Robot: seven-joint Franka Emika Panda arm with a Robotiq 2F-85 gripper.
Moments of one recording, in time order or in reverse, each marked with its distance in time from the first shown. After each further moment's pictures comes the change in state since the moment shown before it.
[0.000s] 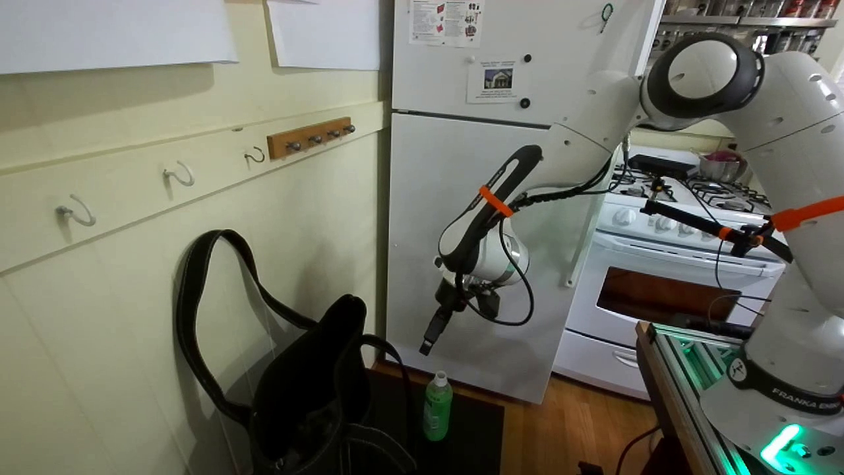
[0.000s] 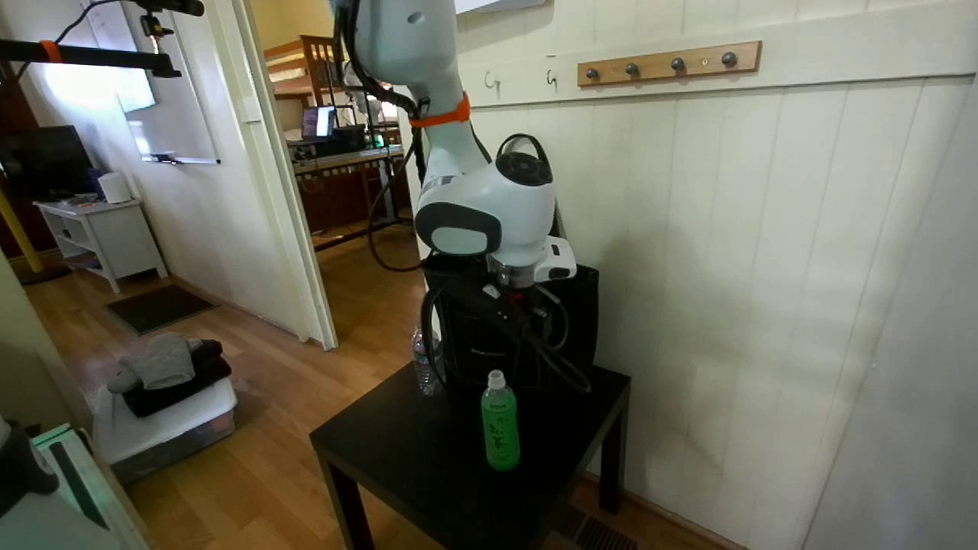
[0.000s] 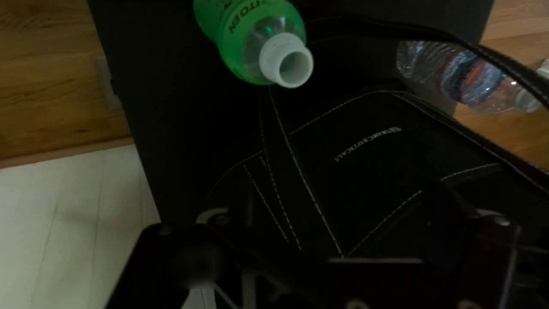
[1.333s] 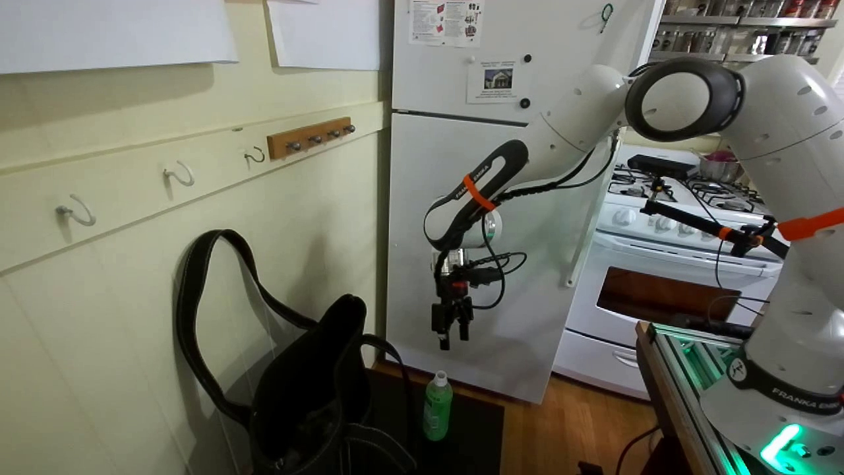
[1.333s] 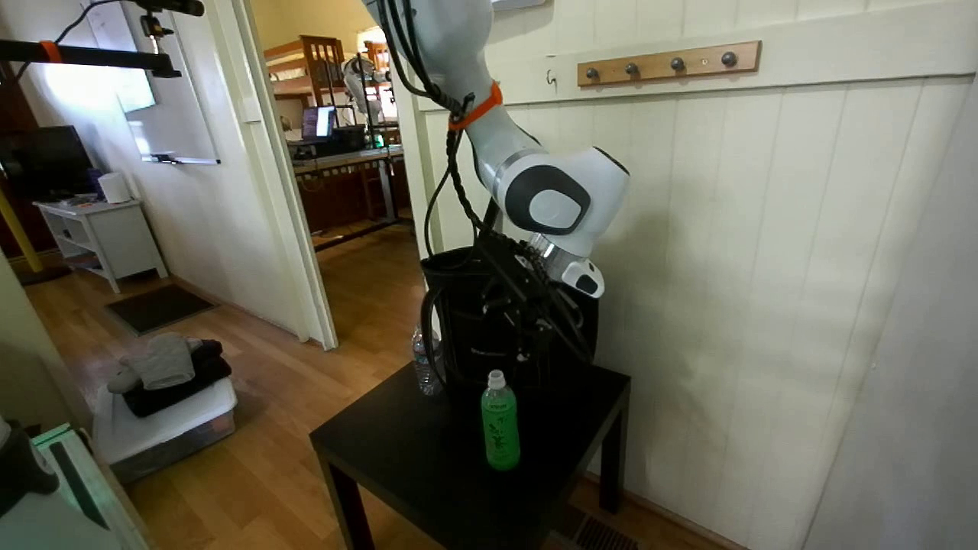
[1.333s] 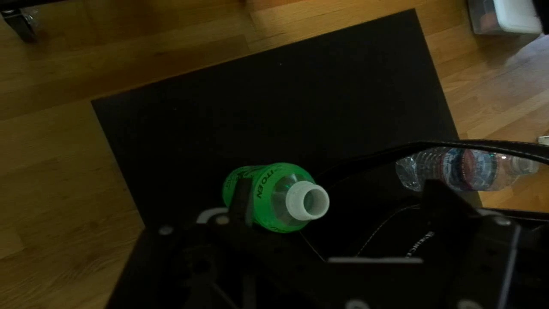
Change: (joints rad) arm 0.230 0.042 -0.377 0.287 -0.323 -0.789 0.638
